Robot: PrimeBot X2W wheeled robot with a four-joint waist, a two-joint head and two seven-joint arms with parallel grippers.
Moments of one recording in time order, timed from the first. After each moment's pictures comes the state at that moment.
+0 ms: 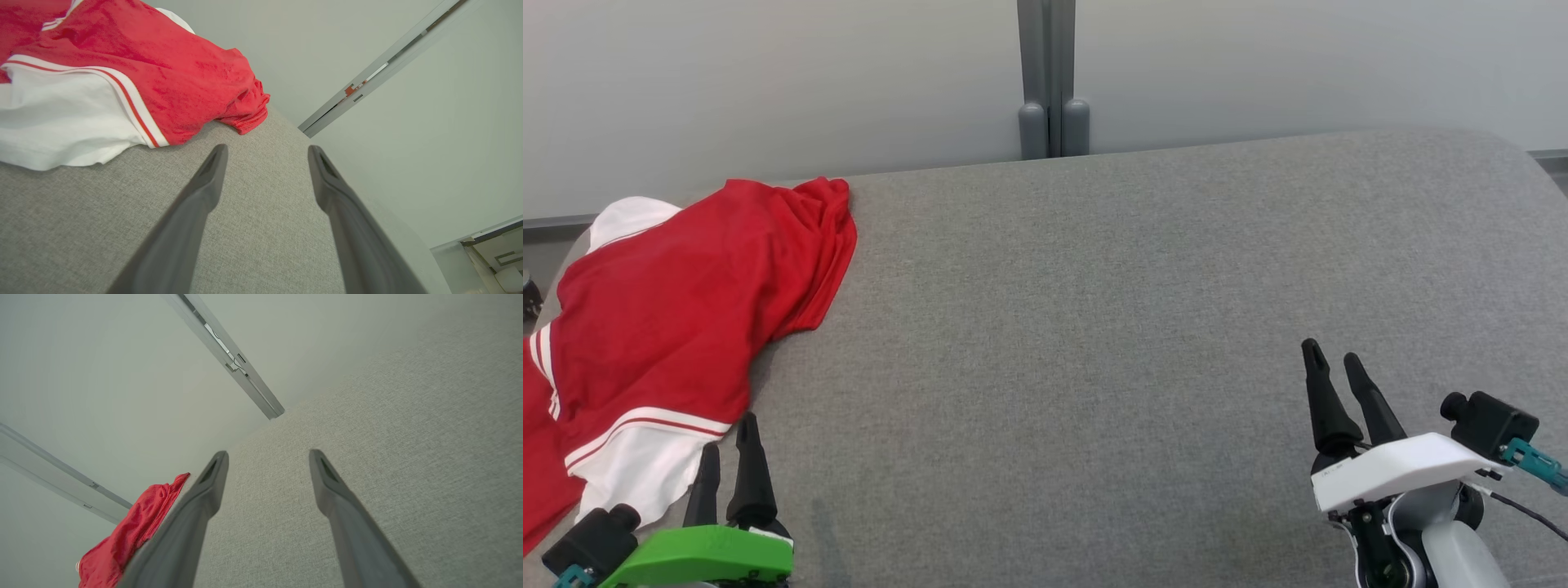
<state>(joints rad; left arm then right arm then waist) 0.01 0.04 0.09 0.21 -0.81 -0.09 -0.09 -0.07 -0.04 0.02 0.19 0.68 0.13 -0.09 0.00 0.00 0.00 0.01</state>
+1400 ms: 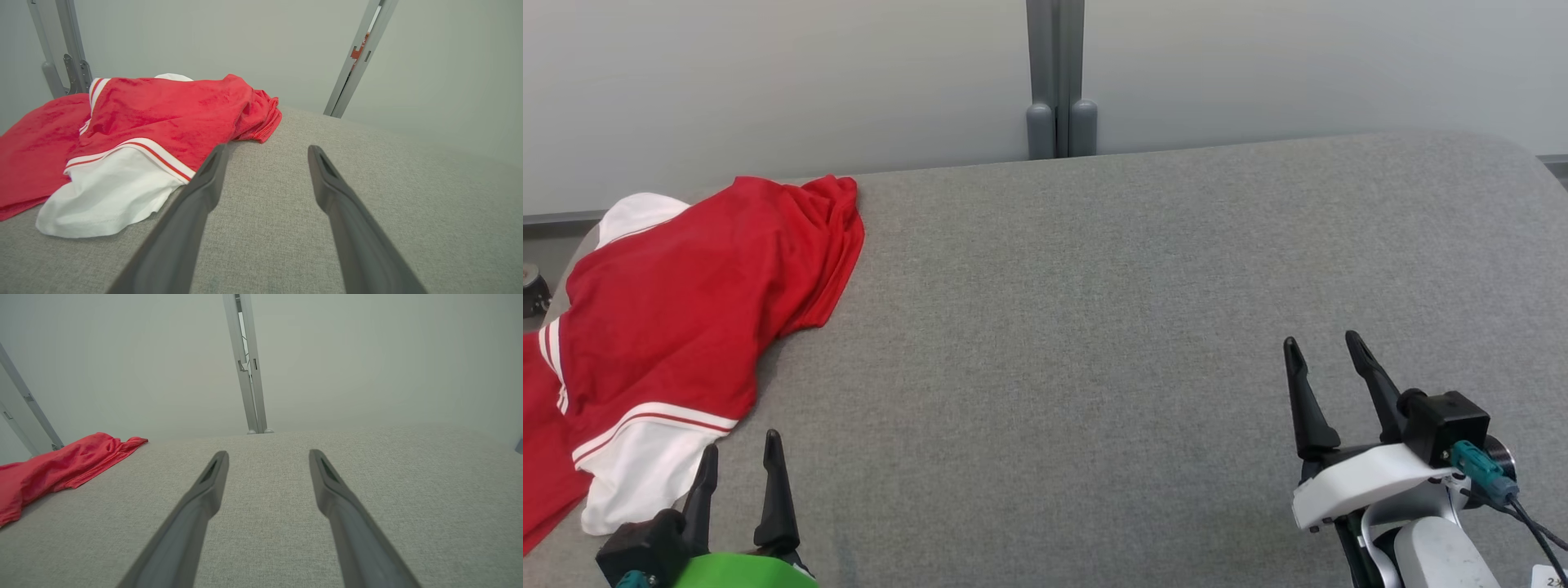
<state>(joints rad) 0.05 0.05 0.08 0.20 -0.33 -0.12 -0.20 -0.07 -0.05 0.03 0.18 0.16 0.13 -0.20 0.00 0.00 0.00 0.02</state>
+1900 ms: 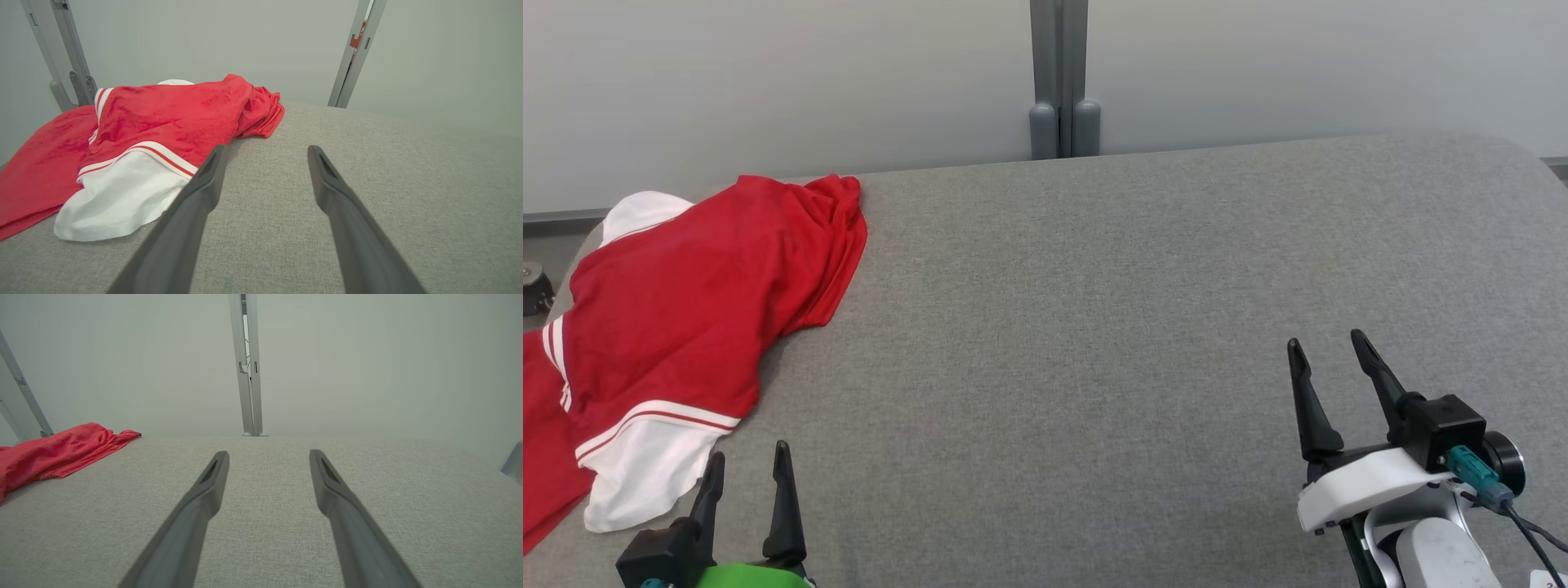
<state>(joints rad) 0.07 0.05 0.08 0.21 -0.23 -0.13 -0.23 -0.07 -0.05 0.02 0.19 0.08 0.13 -0.23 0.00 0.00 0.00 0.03</state>
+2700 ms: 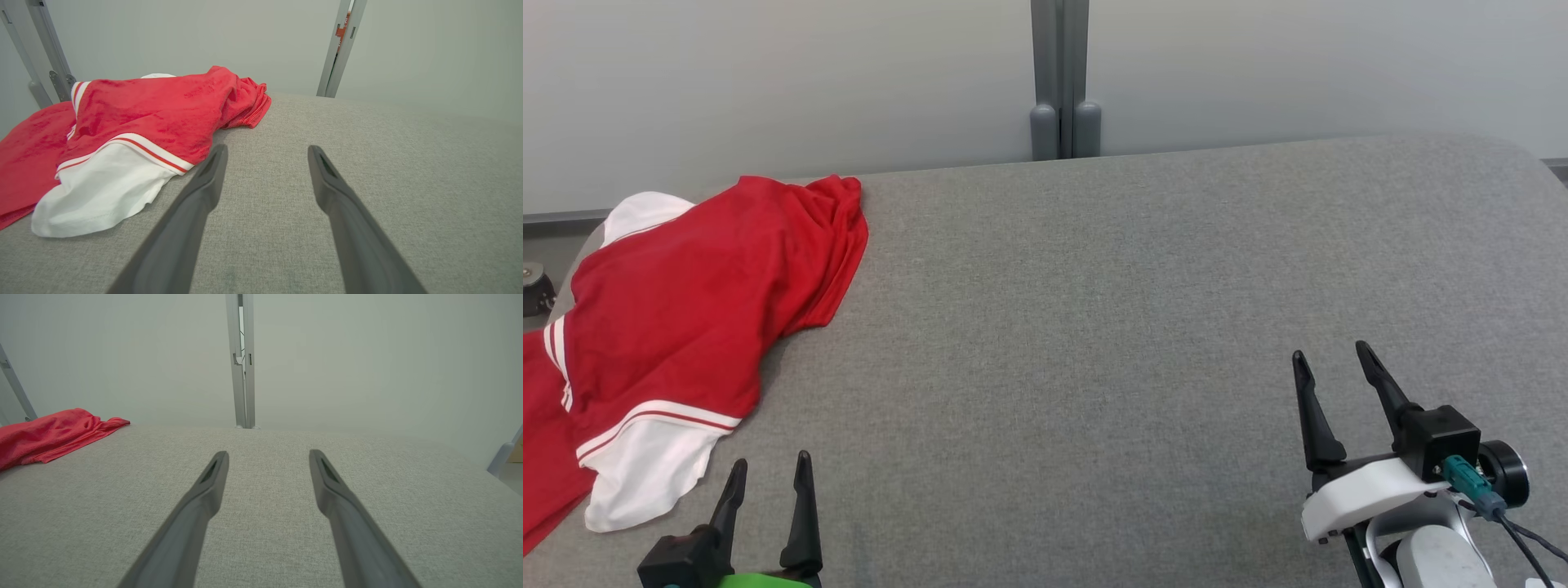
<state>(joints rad) 0.07 0.07 0.02 0.25 -0.24 -0.13 -0.26 -0.07 -0.05 0.00 0.24 0.03 0.13 -0.26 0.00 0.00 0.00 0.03</state>
